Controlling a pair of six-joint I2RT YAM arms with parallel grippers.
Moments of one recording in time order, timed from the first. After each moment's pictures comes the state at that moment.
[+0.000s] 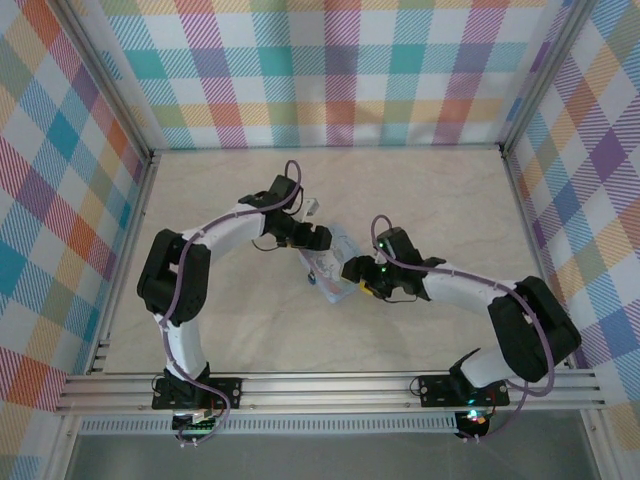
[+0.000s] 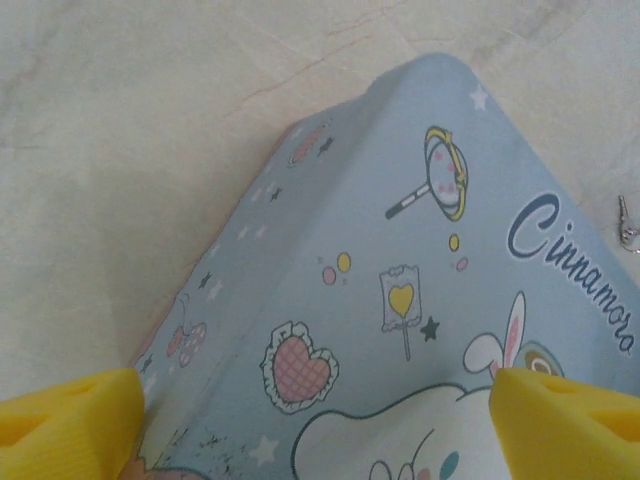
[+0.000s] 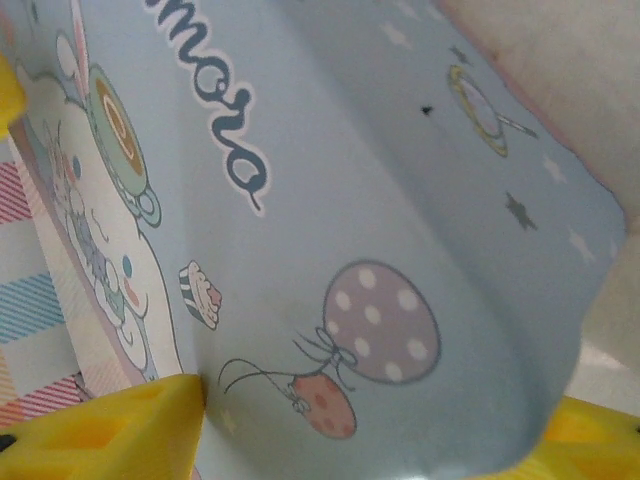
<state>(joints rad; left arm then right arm) -0.49 1.87 1.35 -0.59 0.39 -0.26 0.58 1.46 0.69 -0.12 -0.39 0.97</state>
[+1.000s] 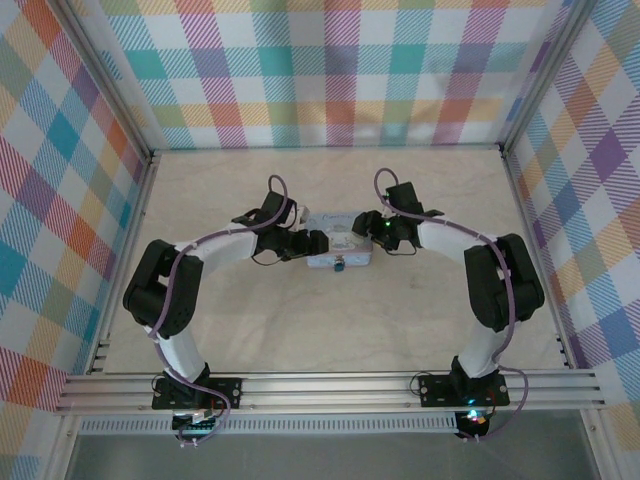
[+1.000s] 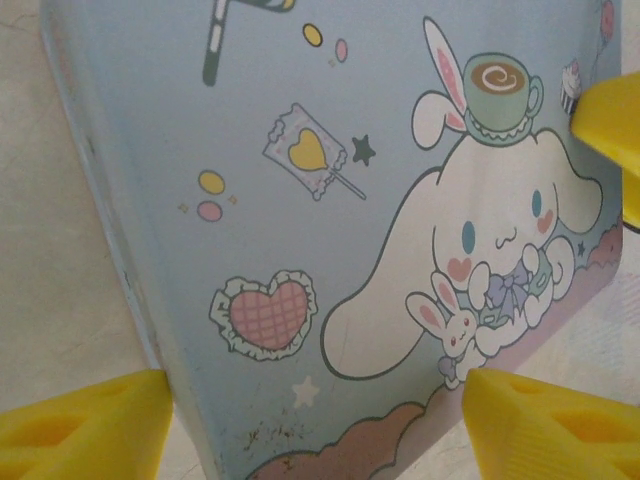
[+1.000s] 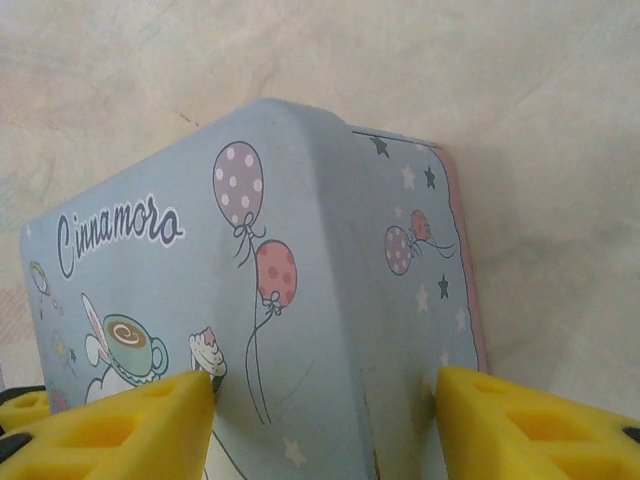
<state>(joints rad) -0.50 1.78 1.13 -0.32 0.44 -0.55 0.38 1.77 1.10 -0.26 -0.36 0.74</state>
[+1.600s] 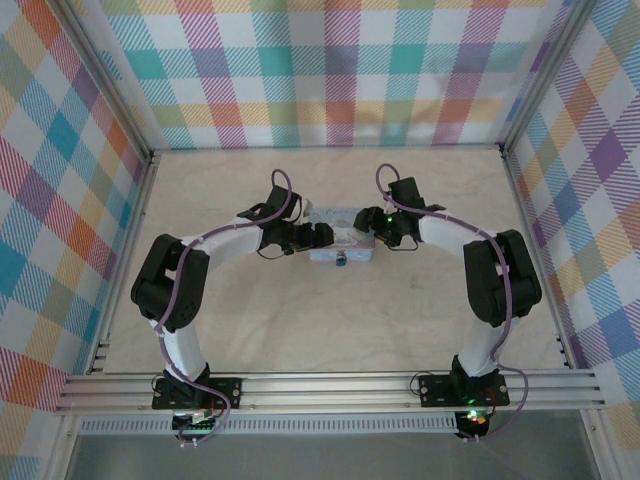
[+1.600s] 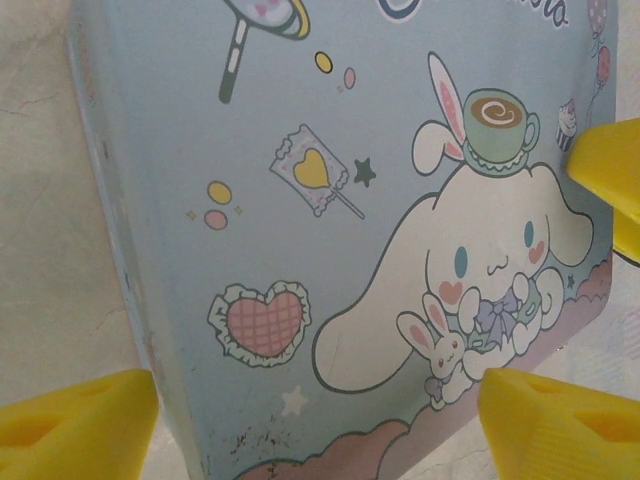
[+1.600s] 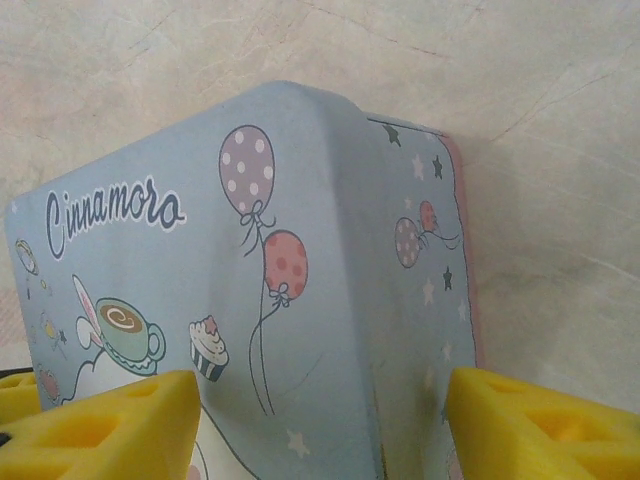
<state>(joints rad) -0.50 1.82 1.19 -0.31 0.39 -0.58 0.35 1.79 1.13 -0.29 -0.36 0.70</state>
